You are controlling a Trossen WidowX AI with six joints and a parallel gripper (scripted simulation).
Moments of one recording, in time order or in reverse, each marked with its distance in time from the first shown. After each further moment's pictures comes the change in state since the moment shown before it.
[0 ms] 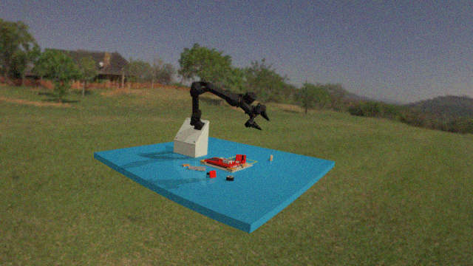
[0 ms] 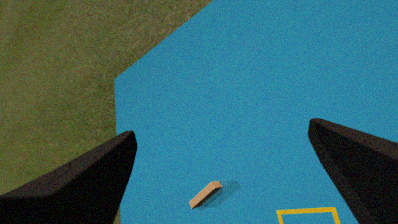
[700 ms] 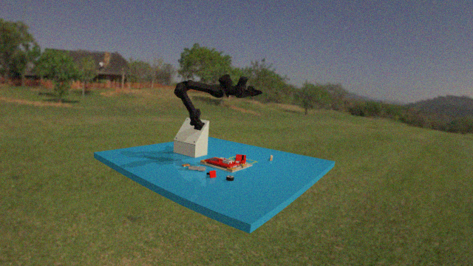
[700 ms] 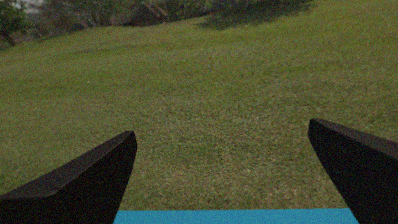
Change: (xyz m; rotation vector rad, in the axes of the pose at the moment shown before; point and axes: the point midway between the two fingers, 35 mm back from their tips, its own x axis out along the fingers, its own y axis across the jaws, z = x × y) arm -0.156 -0.028 0.189 -0.625 -0.770 -0.036
